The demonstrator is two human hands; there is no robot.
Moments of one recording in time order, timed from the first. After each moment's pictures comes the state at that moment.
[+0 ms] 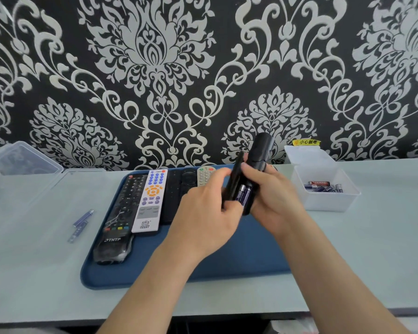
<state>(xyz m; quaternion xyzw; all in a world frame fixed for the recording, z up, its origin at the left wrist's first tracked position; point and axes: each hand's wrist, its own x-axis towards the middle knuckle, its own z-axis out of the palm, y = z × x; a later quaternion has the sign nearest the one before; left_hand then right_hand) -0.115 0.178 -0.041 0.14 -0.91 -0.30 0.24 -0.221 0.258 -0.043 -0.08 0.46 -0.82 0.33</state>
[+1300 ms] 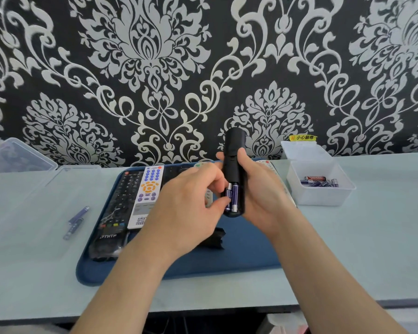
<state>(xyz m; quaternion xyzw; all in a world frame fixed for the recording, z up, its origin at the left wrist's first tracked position) -0.096 0.165 -0.029 0.06 -0.92 -0.24 0.31 -0.211 0.251 -0.037 -0.10 0.44 -0.80 0.40</state>
